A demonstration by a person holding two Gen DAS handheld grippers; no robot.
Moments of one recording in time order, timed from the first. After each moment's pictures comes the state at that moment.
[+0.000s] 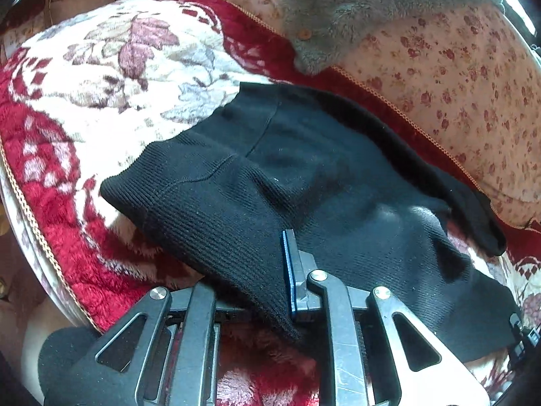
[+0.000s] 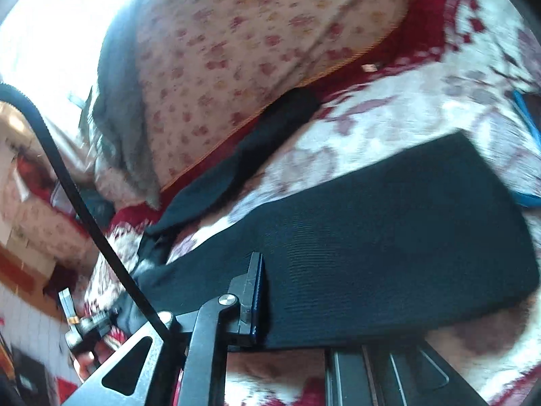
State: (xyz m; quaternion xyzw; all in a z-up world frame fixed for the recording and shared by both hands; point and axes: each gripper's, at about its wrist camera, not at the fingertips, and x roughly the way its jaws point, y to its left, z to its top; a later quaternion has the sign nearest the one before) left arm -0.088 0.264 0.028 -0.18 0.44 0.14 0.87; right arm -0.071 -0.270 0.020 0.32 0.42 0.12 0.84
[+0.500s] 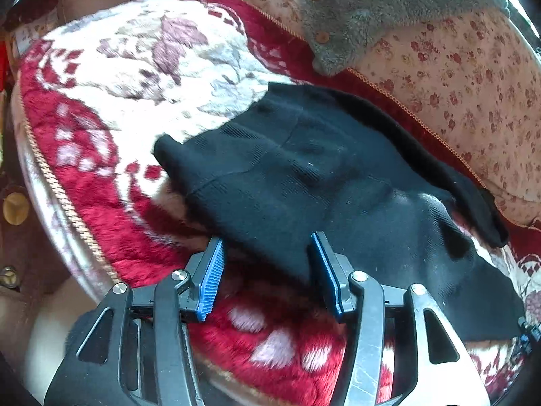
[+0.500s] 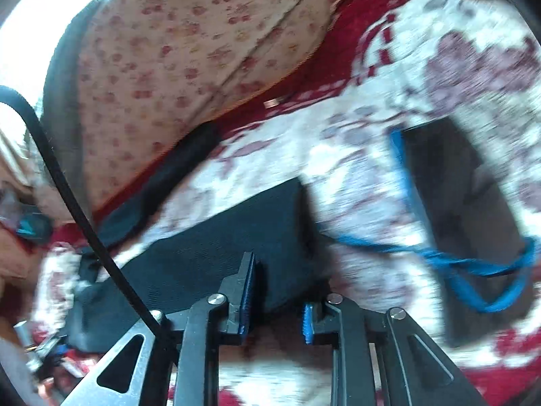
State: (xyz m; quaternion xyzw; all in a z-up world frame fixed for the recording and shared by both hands) left arm -0.125 0.274 0.048 -0.17 0.45 0.16 0.86; right arm -0.086 -0.333 0.042 0.22 0.44 -0.03 0.87
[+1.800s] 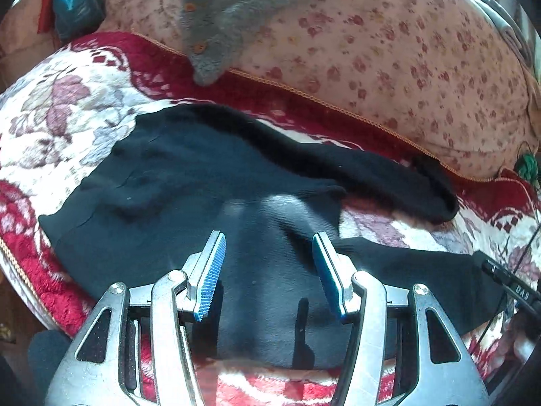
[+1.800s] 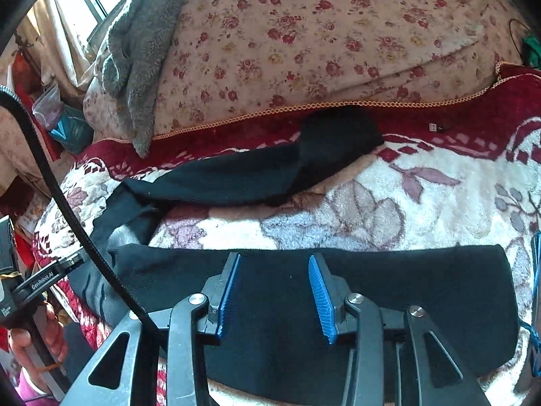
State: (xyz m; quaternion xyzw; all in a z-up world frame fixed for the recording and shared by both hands) left arm -0.060 0.155 0.069 -0.11 0.45 0.04 0.89; right arm -0.026 -0.178 0.073 0.10 0.45 0.15 0.87
